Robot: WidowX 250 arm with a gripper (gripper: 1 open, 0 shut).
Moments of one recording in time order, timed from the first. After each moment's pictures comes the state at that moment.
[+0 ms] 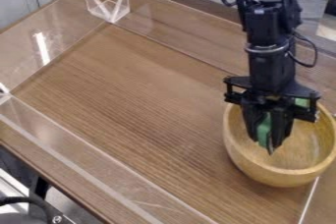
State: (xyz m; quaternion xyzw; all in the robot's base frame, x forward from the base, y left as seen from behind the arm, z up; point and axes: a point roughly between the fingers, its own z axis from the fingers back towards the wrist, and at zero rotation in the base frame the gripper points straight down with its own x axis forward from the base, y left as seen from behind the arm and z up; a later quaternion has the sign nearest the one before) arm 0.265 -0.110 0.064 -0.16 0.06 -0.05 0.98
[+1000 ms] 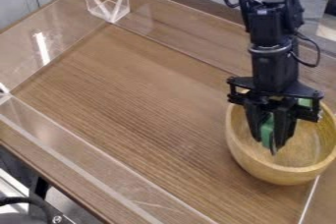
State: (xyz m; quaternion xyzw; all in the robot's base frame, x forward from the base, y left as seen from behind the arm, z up) arm 0.268 -0.112 0.062 -0.17 0.07 -0.05 0.98
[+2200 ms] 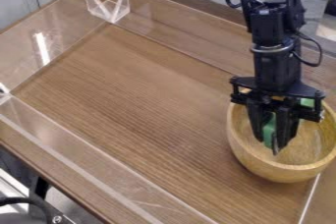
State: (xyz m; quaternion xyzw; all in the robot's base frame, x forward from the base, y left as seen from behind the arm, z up) arm 0.269 -0.114 0.062 -0.18 0.07 -0.07 0.98
